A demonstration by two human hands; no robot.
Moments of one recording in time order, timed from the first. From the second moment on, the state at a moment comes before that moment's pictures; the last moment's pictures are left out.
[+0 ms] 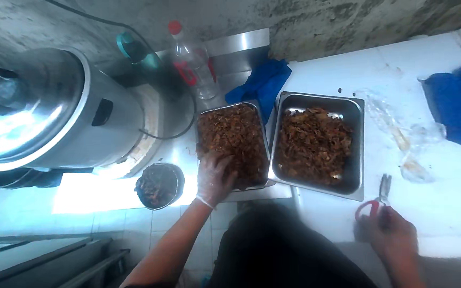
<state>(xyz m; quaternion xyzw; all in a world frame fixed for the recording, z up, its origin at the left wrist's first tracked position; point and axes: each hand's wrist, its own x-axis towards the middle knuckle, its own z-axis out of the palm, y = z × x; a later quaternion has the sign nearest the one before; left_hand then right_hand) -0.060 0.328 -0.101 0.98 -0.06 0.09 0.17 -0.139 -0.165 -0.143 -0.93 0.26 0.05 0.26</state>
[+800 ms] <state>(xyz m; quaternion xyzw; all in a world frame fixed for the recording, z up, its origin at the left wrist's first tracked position) 0.000 0.291 -0.040 0.94 -0.05 0.17 0.30 -0.155 -0.149 -0.132 -0.94 0.22 -0.01 0.26</state>
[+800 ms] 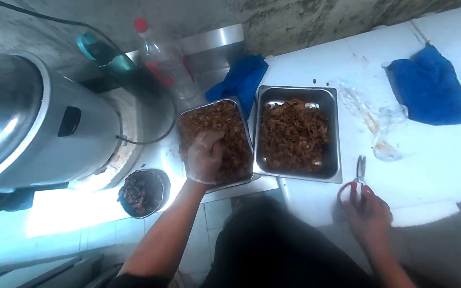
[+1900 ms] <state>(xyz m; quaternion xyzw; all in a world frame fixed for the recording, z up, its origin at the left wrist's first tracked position) 0.058 0.256 -0.042 0.99 0.00 -0.04 0.16 -0.121 -0.155 -0.131 -0.94 0.16 -0.02 0.29</state>
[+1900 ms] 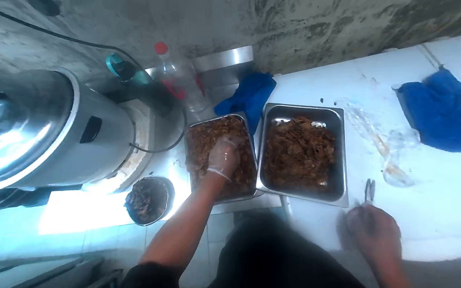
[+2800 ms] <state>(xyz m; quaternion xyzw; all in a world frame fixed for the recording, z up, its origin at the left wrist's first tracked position) 0.014 0.336 -0.100 0.98 0.07 0.05 0.18 -0.148 -0.158 -0.129 -0.93 0.21 0.01 0.31</state>
